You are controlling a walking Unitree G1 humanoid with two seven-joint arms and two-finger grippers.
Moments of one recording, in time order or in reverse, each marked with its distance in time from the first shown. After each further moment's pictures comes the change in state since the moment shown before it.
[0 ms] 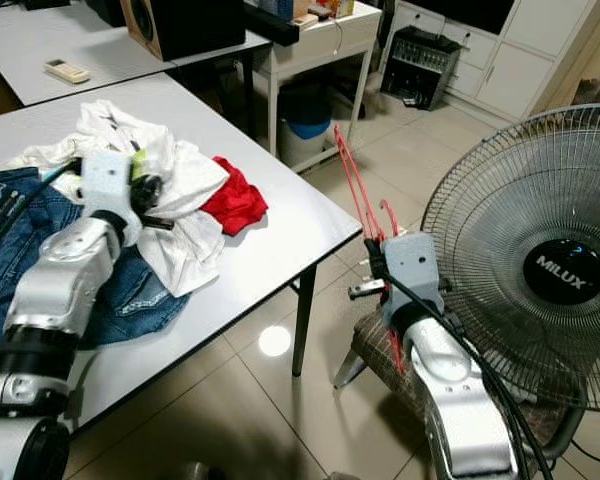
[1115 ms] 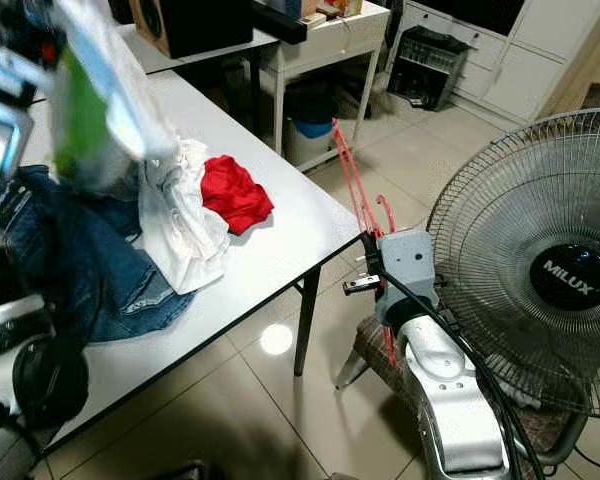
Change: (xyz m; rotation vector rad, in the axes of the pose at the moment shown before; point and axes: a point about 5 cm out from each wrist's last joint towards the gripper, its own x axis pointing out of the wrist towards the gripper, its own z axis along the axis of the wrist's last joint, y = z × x) left arm -0.046 0.012 0.164 -0.725 -0.680 -0.521; right arm 0.005 0.005 0.006 0.020 -0.048 0.000
